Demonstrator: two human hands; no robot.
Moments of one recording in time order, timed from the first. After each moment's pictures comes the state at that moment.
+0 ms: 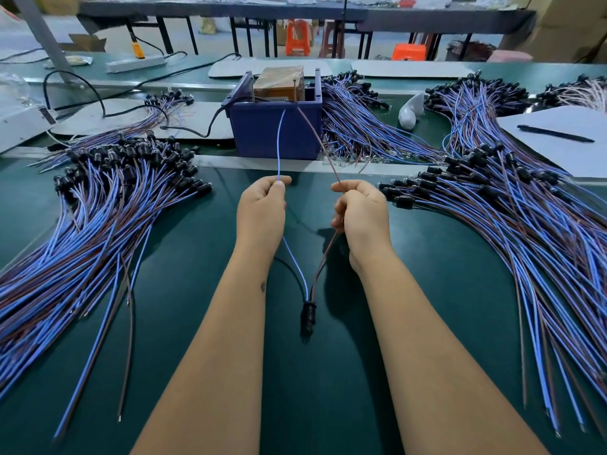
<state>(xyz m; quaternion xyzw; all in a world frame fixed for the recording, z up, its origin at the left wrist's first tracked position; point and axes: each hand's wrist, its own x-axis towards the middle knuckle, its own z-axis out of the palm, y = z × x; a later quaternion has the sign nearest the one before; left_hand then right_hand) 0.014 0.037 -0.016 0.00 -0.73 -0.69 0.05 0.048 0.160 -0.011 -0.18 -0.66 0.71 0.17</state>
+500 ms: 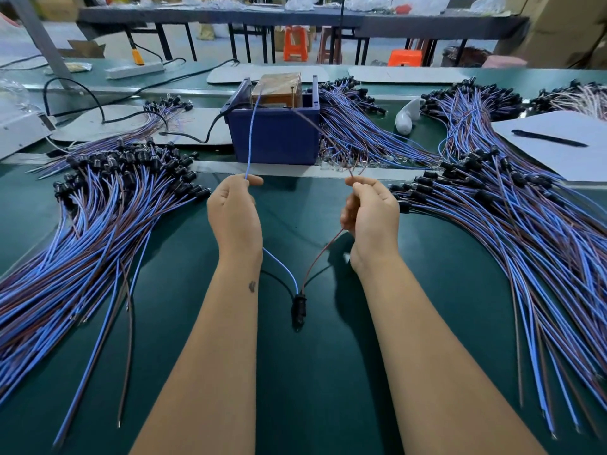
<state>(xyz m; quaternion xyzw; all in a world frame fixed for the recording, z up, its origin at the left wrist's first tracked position) 0.019 0.026 -0.003 0.09 -0.62 -0.76 0.15 0.051 0.165 -0.004 -0.17 -0.54 0.79 0.23</state>
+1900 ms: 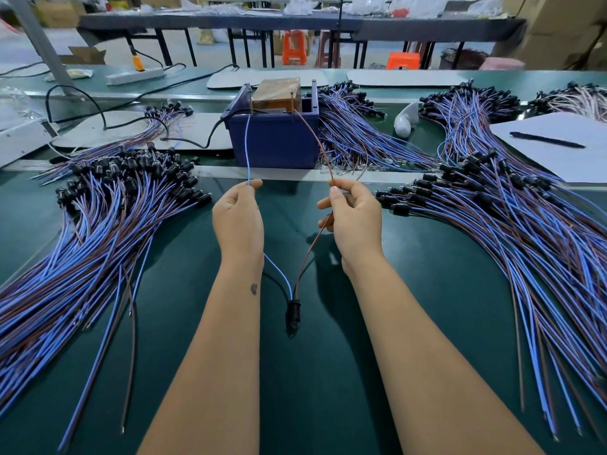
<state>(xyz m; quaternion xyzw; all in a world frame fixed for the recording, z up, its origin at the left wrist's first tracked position) 0.014 0.026 -0.008 0.10 -0.64 -0.75 0.12 0.044 0.155 -0.012 -0.13 -0.67 0.69 0.23</state>
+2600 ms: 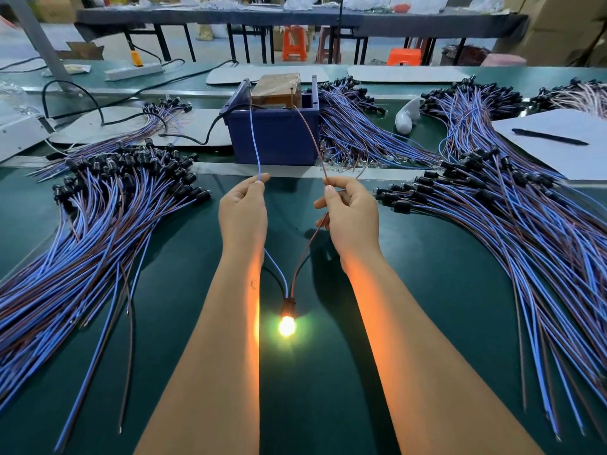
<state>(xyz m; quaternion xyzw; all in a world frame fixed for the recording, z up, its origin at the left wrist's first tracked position) 0.007 0.027 -0.011 0.07 -0.67 -0.73 0.09 0.042 0.154 -0.015 -0.11 -0.71 0.65 0.23</state>
